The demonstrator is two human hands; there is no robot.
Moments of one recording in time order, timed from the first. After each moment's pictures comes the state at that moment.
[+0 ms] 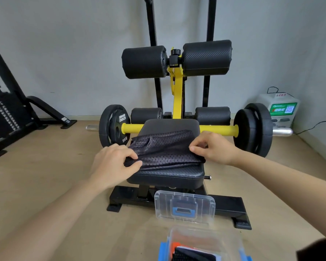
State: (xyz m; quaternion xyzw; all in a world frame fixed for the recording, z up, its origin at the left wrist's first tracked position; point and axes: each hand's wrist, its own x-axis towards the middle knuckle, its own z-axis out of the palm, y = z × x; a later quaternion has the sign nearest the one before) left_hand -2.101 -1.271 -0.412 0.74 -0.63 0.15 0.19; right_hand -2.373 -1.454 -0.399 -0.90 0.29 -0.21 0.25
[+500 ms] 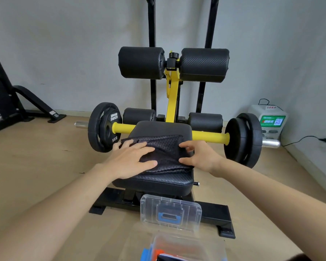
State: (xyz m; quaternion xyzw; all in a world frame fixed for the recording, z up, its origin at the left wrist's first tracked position) left_hand -2.135 -1.331 -0.405 0.76 -0.64 -0.05 0.01; right_hand -2.356 -1.457 -0.411 -0.83 0.38 -0.19 0.37
